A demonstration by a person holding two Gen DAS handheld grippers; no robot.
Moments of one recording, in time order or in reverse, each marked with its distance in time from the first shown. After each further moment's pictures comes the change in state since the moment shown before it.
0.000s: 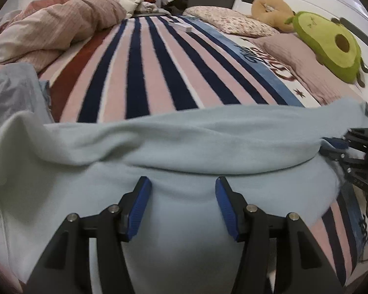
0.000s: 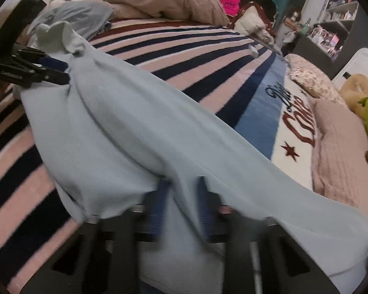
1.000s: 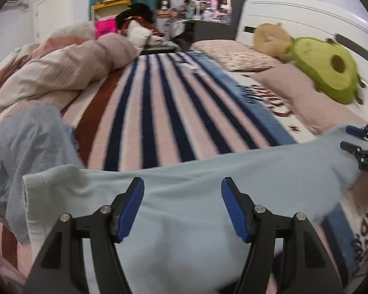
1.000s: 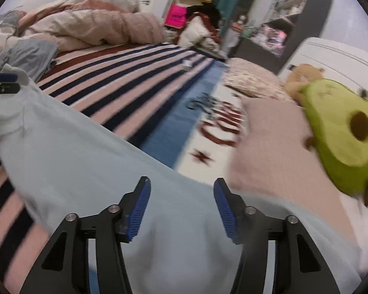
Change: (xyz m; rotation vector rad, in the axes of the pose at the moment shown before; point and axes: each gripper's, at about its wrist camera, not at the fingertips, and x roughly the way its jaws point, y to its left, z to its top) left arm -0.065 -0.031 0.023 0.026 -0.184 0.060; right arm -0.079 -0.083 -0.013 0.170 -0.086 -0.270
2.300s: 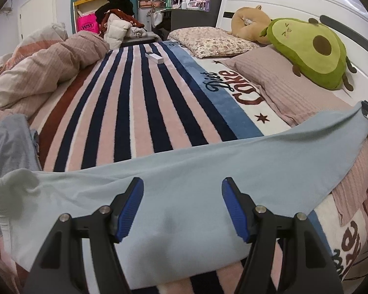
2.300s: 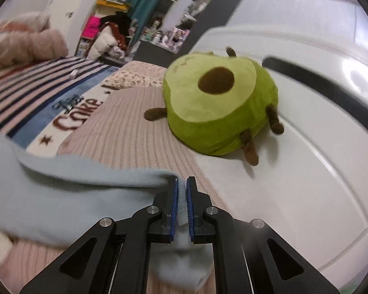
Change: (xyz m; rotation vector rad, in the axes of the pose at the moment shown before) left arm 0.024 -0.095 0.013 0.035 0.078 -0.038; right arm -0.063 -0.203 -0.077 0.196 -0.045 -0.410
